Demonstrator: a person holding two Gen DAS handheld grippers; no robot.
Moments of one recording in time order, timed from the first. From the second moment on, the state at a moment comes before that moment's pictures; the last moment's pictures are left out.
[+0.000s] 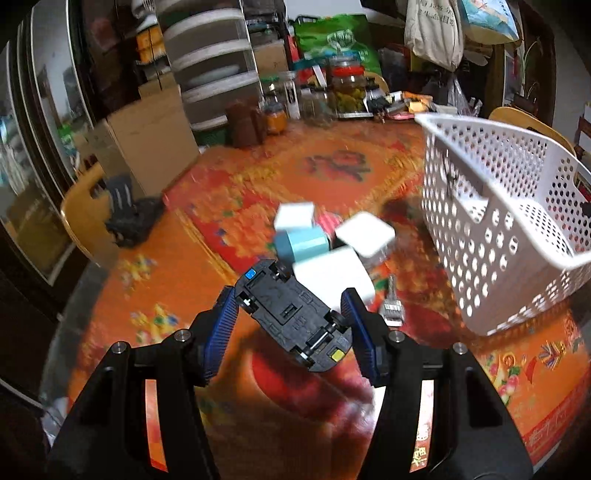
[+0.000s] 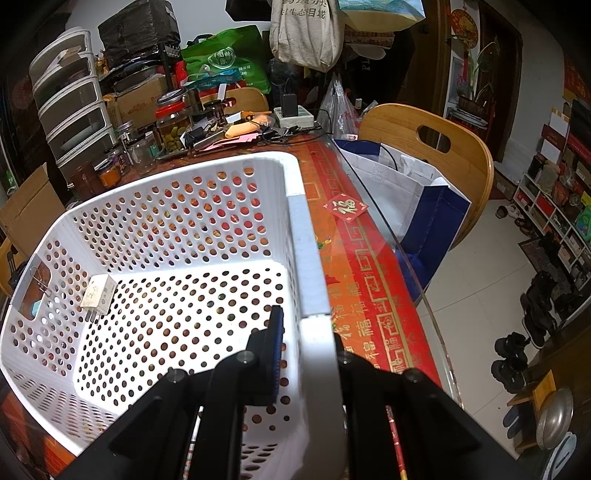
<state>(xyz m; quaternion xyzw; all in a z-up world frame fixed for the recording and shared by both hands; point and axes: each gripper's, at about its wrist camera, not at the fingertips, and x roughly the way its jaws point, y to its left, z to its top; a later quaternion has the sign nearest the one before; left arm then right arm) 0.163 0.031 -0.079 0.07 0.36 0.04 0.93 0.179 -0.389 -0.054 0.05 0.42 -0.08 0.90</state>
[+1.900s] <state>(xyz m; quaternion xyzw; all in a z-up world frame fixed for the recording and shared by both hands) 0.302 -0.228 -0.075 0.44 0.43 -0.09 0.78 0.182 -0.387 -0.056 0.05 0.43 -0.08 0.90</state>
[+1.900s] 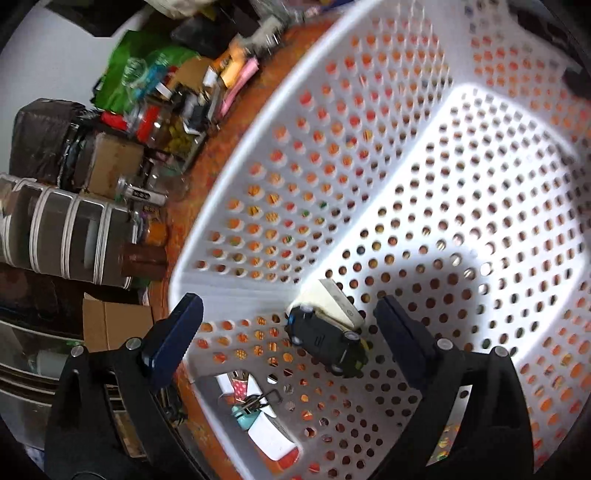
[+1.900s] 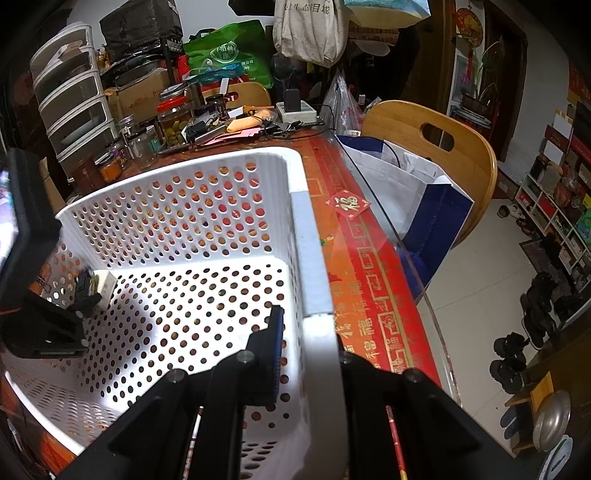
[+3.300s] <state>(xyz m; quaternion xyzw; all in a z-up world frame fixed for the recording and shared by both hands) 0.387 0.095 -0.137 -0.07 0.51 -0.07 0.85 0.185 -0.382 -0.053 0.04 0.43 -0.09 0.90</state>
